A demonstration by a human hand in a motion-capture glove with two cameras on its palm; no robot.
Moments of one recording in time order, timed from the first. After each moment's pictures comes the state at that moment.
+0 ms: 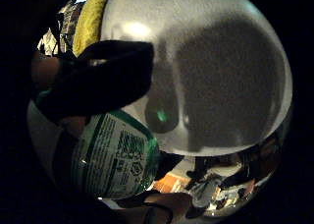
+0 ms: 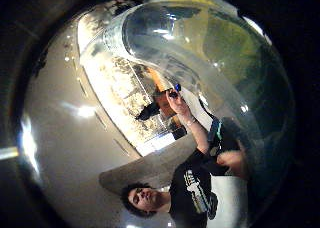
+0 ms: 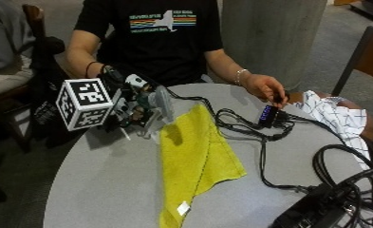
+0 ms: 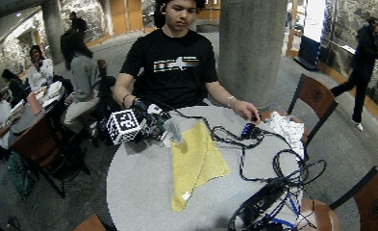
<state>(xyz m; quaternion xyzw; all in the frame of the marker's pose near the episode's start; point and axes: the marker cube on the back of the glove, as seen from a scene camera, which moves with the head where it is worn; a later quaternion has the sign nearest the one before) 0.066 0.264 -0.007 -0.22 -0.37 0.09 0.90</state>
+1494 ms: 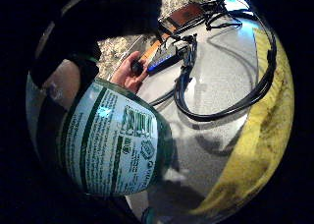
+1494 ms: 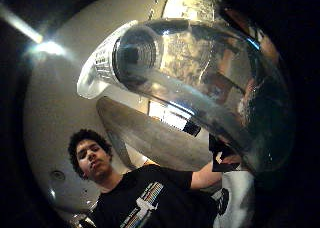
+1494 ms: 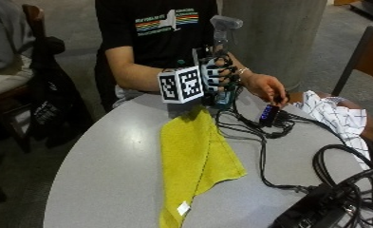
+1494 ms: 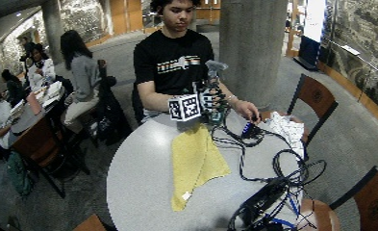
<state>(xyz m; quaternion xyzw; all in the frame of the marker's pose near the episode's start) -0.168 0.264 0.072 -0.02 -0.51 -0.27 0.81</state>
